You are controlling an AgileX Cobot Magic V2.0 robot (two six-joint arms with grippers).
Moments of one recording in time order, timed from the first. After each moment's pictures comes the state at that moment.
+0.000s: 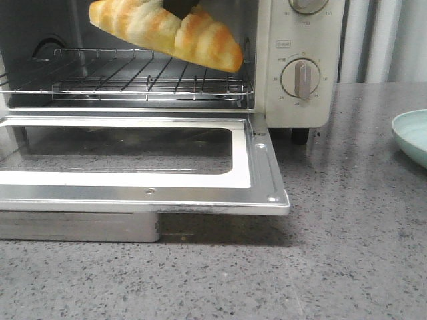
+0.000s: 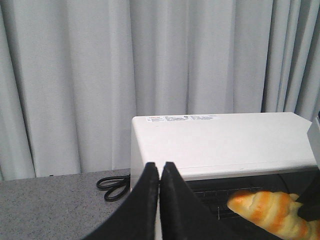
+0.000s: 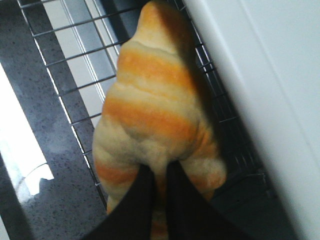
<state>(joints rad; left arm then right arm) -0.41 0.40 -0.83 0.45 0.52 -0.35 0.78 1.65 -1.66 -0.15 1.00 -0.37</state>
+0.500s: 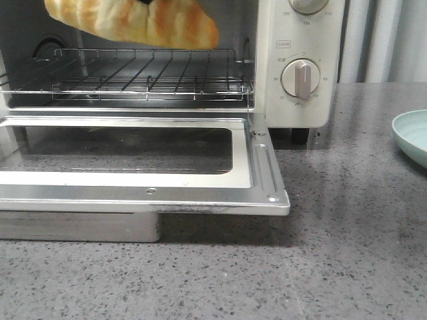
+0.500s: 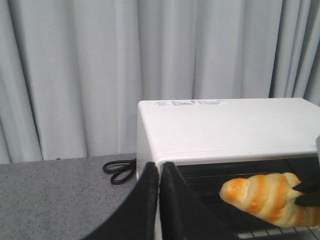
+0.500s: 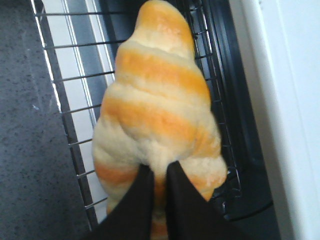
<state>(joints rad) -0.41 0.40 -0.83 0.45 0.58 -0.35 0.98 1.68 -1.66 -0.53 0.99 -0.24</state>
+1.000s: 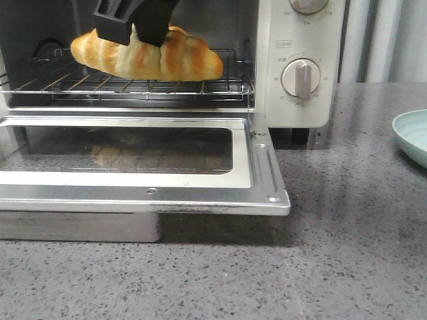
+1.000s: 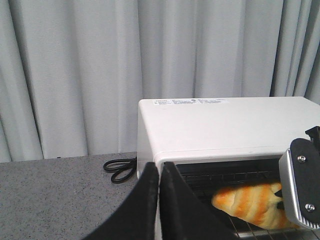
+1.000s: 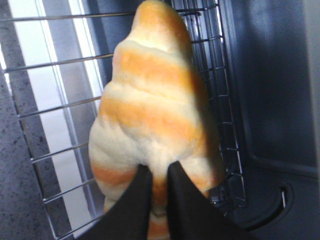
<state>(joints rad) -0.41 0.40 -0.83 0.45 0.58 -0.35 0.96 1.77 -1.66 -0.62 0.98 -0.20</state>
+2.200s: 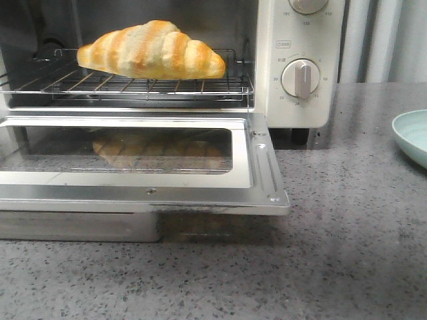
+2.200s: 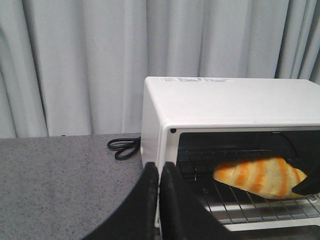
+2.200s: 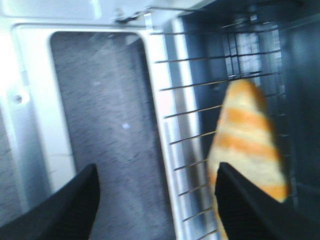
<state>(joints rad) -0.41 0.26 -0.72 0.42 0.64 -0.35 1.19 1.76 -1.77 -0.53 1.18 -0.15</state>
